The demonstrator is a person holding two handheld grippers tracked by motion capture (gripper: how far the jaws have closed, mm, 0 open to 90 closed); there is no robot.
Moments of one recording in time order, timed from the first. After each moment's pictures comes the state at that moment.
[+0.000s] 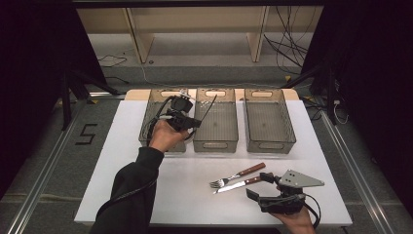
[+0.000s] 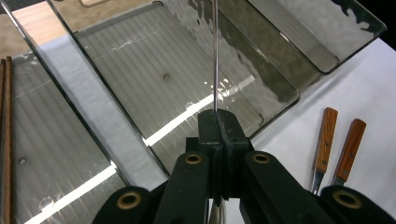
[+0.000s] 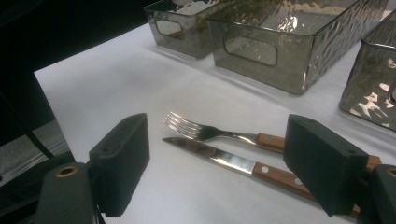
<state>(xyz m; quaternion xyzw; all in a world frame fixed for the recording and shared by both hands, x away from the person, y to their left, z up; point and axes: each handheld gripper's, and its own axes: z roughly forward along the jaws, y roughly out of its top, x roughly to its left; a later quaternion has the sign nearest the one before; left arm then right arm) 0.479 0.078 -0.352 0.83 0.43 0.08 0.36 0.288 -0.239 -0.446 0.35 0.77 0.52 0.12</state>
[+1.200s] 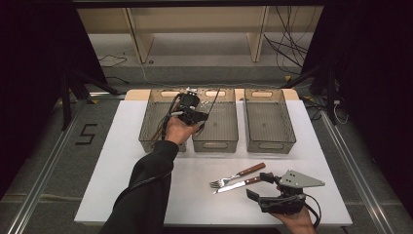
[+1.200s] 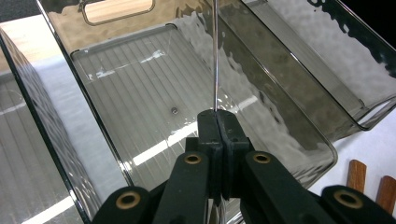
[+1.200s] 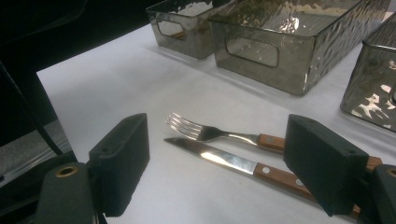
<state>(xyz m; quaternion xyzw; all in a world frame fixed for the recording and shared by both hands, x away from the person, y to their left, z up) 0.515 0.060 -0.381 0.79 0.46 0.09 0.39 0.287 -0.240 -0.446 0.35 0.77 0.52 0.12</state>
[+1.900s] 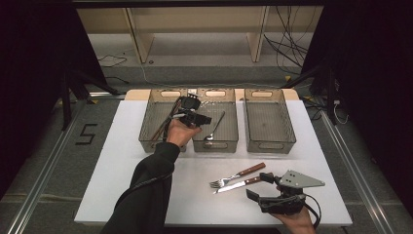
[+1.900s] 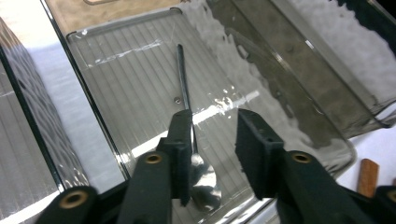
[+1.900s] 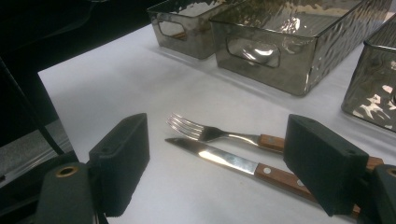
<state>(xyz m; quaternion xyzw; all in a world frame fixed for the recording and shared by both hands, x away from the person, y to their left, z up) 0.516 0.059 -0.389 0.79 0.47 0.08 0.38 0.287 -0.240 -0.445 0.35 0.77 0.52 0.12</state>
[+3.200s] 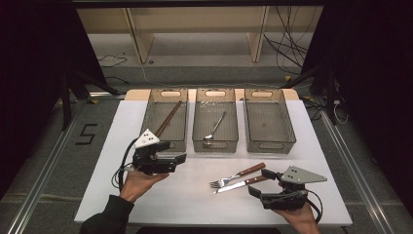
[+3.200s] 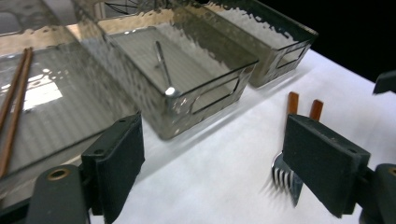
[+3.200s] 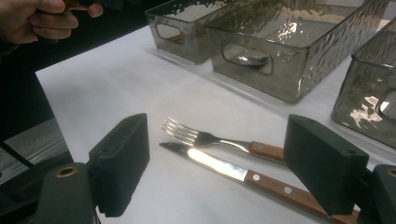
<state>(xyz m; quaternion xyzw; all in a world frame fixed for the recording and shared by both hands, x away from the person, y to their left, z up) 0.361 0.163 -0.406 0.76 0.40 0.13 0.50 0.294 -0.244 -0.435 0.34 0.78 0.52 0.12</state>
